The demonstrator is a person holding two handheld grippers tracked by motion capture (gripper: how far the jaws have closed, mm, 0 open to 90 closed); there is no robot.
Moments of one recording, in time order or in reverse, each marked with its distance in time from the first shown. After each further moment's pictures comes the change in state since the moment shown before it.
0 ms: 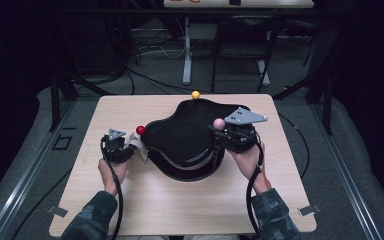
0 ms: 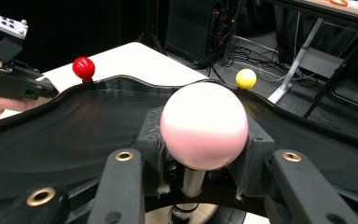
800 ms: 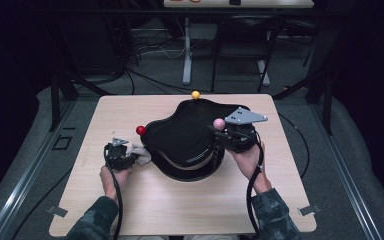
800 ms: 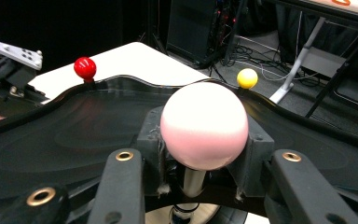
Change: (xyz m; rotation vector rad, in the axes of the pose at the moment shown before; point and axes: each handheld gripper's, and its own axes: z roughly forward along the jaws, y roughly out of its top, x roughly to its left) left arm 0.010 -0.027 0.011 0.110 -0.022 -0.009; right arm -0.001 0.000 0.000 0.003 -0.002 0.001
